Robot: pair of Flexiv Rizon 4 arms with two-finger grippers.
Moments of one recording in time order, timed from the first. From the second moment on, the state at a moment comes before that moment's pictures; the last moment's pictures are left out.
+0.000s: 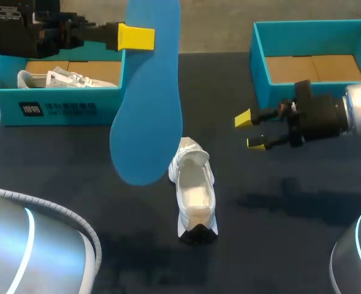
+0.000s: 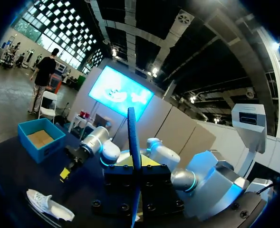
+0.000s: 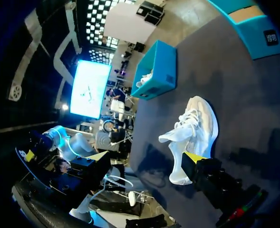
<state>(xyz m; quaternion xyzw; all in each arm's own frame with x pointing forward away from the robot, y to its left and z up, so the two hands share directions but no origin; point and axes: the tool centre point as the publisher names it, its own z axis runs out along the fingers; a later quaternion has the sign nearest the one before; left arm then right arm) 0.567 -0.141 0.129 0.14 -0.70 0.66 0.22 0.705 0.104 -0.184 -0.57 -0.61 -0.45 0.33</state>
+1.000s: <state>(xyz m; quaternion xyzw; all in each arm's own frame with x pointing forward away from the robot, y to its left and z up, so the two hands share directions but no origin) 0.610 -0.134 0.108 -0.14 -0.68 0.72 -0.09 0.715 0.108 -0.175 -0.53 -0.60 -0.47 0.37</state>
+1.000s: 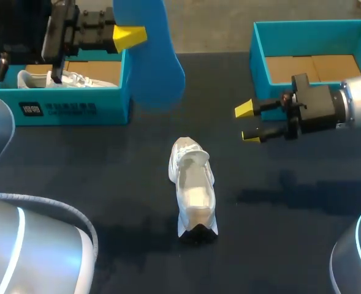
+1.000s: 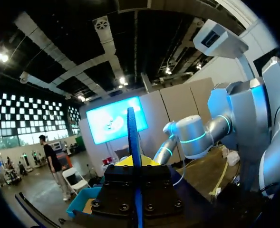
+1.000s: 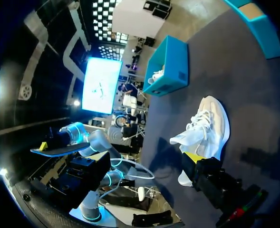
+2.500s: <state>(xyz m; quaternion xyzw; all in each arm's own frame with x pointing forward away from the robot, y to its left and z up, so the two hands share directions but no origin) 0.673 -0.138 0.008 -0.57 -0.47 0.46 -0.49 0.715 0.108 -0.175 -0.53 -0.60 -0.47 0.37</state>
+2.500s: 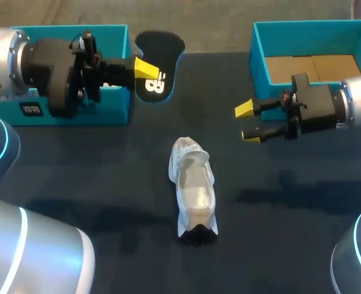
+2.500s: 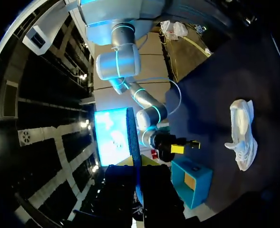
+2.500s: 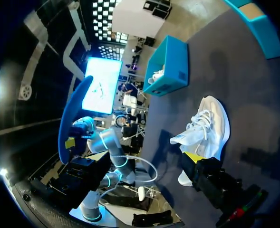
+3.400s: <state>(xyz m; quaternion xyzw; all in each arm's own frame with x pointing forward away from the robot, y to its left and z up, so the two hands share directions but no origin) 0.712 -0.146 -0.075 -0.65 -0.41 0.34 -0.54 0.715 0.108 -0.175 -0.53 -0.60 -0.47 0.37</state>
